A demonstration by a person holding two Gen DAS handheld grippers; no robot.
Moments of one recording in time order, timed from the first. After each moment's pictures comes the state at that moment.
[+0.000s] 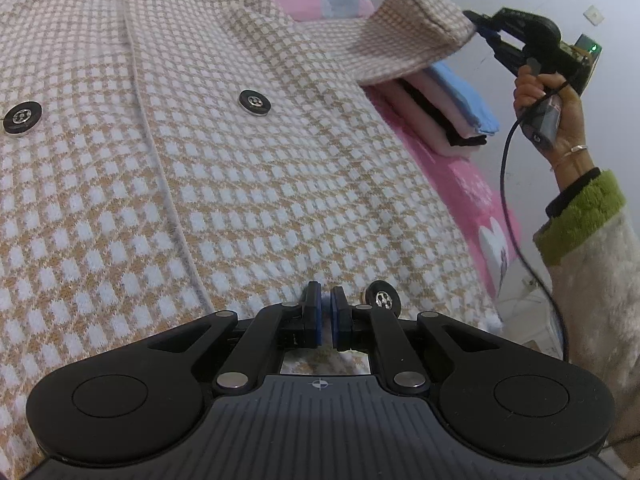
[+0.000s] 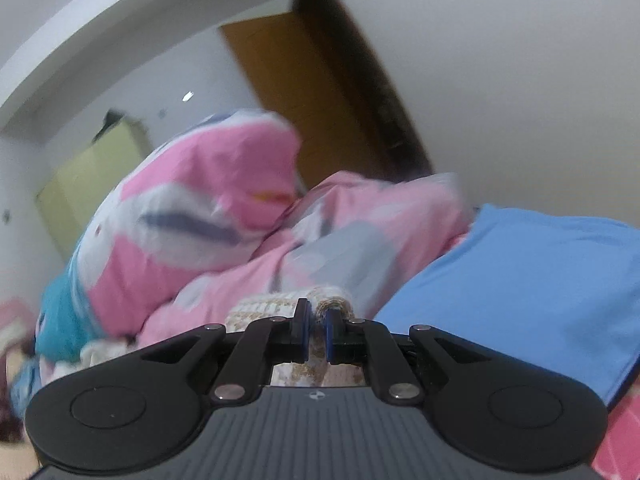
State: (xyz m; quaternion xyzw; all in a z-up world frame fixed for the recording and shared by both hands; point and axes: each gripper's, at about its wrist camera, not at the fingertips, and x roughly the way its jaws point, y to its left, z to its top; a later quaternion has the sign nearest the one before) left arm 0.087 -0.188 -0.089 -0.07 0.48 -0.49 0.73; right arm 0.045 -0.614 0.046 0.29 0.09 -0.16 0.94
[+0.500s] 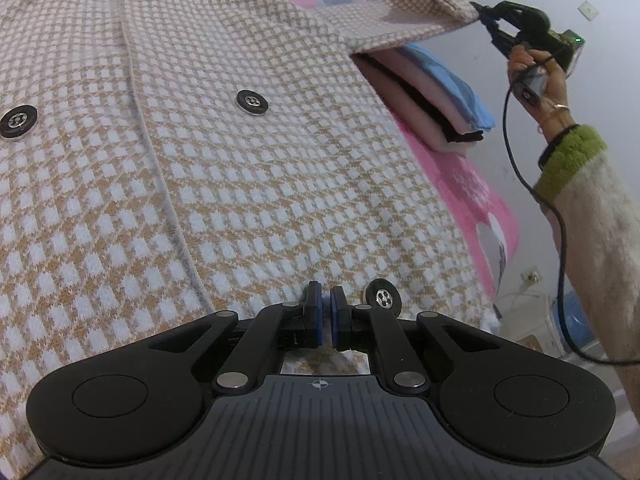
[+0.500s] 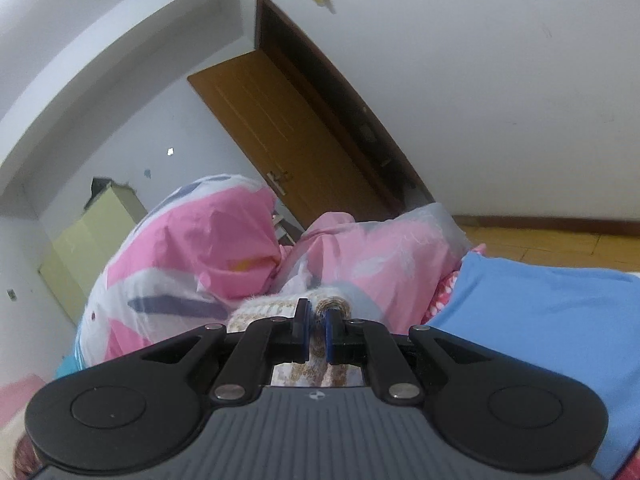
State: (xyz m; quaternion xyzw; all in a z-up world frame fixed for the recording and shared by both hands) left arm 0.088 -0.187 -0.089 -0.06 0.48 -0.49 0.73; right arm 0.056 -0.702 0.055 0.36 0.04 -0.16 0.92
